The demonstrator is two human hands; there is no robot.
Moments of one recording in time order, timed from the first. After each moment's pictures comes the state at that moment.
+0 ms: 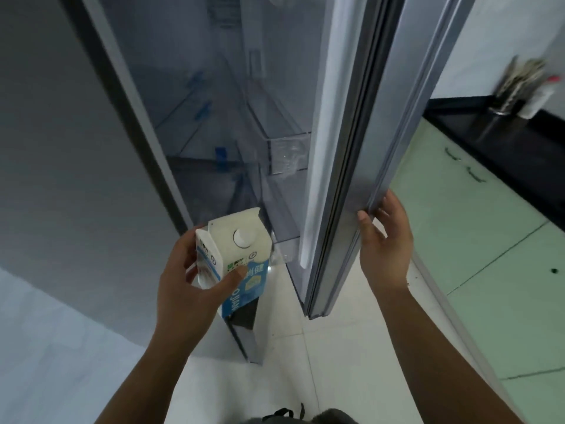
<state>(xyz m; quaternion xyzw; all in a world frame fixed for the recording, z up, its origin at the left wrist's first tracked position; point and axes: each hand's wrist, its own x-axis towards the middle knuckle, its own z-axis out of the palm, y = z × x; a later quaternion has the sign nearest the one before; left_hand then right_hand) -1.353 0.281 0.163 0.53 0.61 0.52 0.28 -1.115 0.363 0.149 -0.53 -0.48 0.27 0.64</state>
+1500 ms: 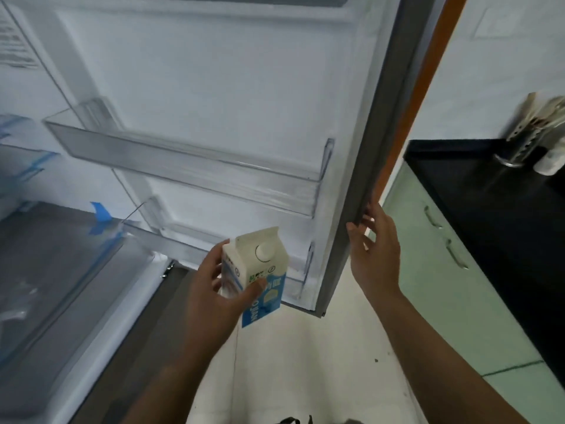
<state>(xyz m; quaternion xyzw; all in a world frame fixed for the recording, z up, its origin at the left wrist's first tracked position) -1.008 0.615 0.136 0.48 0.63 0.52 0.32 -0.793 0.720 0.131 -0.55 -0.61 0.22 0.53</state>
